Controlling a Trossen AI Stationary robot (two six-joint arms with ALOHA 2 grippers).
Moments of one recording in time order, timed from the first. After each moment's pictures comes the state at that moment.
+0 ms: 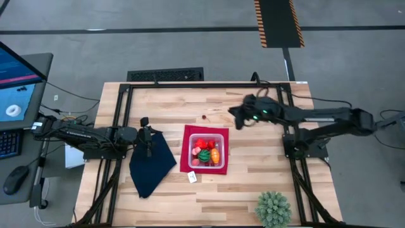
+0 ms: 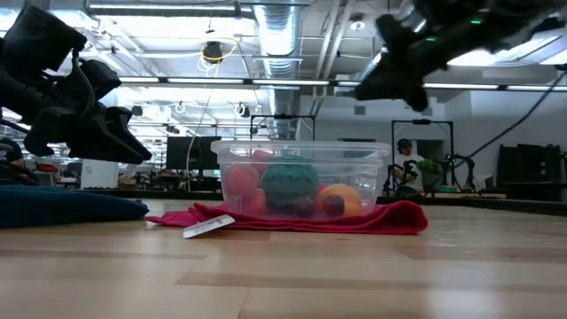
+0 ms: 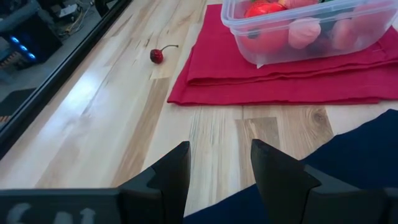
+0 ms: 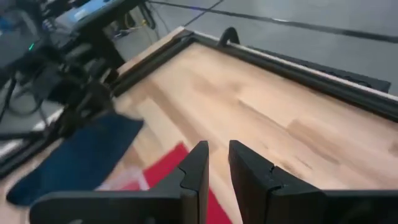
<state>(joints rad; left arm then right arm) -0.05 0.54 0.01 0.07 -0.29 0.14 -0.23 1.07 0.60 0.06 0.12 0.42</state>
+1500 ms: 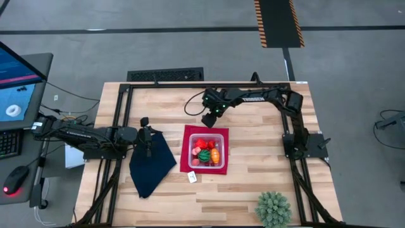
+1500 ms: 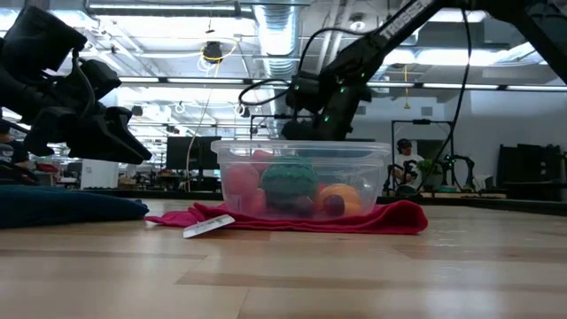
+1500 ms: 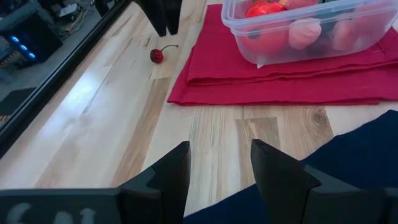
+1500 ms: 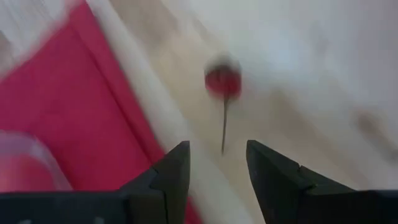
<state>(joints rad) -0.05 0.54 0.01 0.07 -0.29 0.14 -0.38 2.04 1.42 -0.59 -0.19 0.23</state>
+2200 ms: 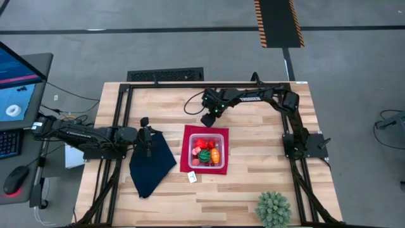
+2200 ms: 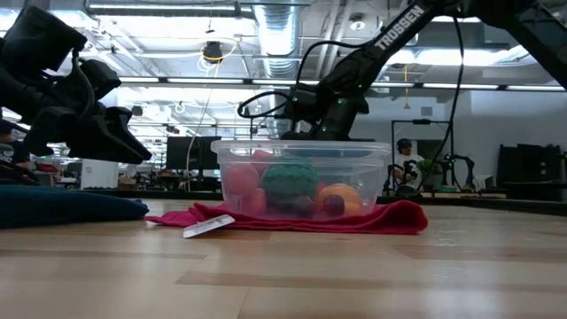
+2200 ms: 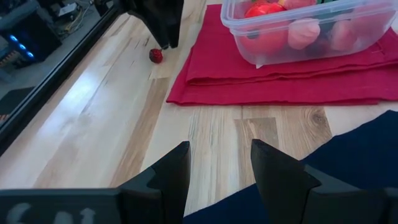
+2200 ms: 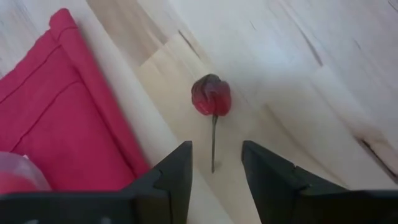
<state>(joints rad) -0.05 0.54 0.01 0.07 -0.28 0.14 -0.40 2.11 1.43 -0.54 -0.25 0.24</state>
